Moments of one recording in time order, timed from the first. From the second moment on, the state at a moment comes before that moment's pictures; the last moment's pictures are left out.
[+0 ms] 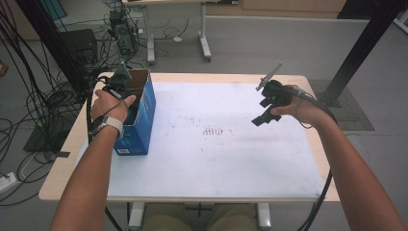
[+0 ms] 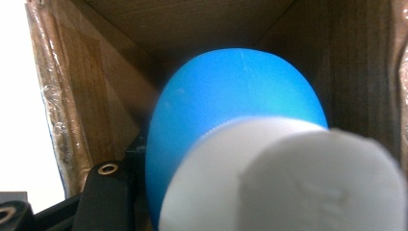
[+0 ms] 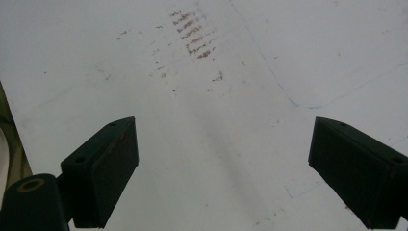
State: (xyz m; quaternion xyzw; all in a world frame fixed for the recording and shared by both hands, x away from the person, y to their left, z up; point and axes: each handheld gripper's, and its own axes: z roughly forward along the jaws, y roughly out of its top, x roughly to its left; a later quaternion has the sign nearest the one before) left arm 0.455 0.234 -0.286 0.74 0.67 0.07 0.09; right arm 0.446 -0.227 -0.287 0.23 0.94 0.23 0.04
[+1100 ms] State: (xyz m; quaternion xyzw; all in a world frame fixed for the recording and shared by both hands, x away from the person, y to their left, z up) left arm 0.450 0.236 -0.278 0.74 0.66 0.08 0.11; right arm 0.442 -0.228 -0.285 0.23 0.94 0.23 0.04
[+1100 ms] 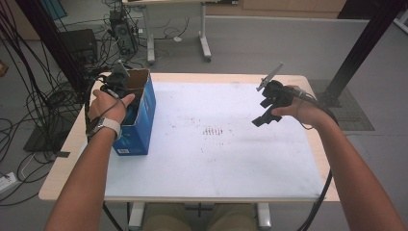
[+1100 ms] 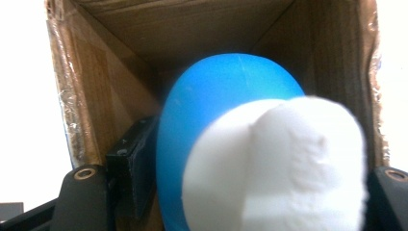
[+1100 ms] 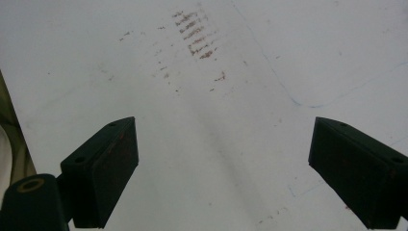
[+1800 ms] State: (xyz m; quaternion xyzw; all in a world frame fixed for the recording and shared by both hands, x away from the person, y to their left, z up) left arm 0.445 0.236 -0.250 0.75 0.65 0.09 0.13; right arm 0.443 -0.218 -0.283 0.22 0.95 0.23 0.04
